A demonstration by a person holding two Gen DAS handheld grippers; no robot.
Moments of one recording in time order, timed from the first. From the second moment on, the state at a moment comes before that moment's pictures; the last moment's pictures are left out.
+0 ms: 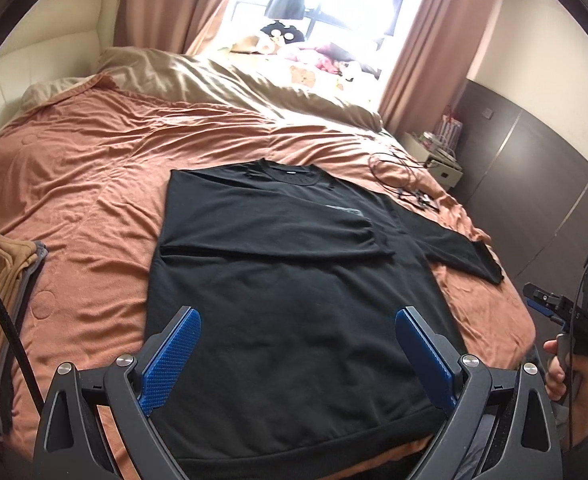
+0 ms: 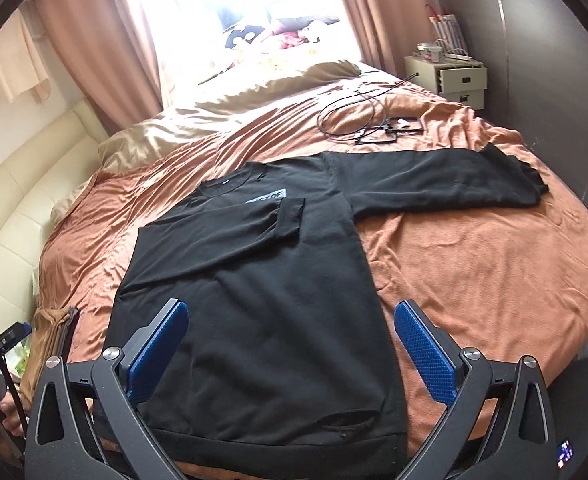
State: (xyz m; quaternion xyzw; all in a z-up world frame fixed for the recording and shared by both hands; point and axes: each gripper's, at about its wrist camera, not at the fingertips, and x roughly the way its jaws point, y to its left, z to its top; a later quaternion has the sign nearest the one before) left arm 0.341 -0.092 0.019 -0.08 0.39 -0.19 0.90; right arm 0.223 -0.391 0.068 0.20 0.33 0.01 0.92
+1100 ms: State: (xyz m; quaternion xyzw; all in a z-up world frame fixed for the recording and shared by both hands) left arm 0.446 -0.335 -0.015 -0.03 0.40 -0.30 0.86; right arm 0.275 -0.566 -0.061 0.42 0.25 -0.11 0.86
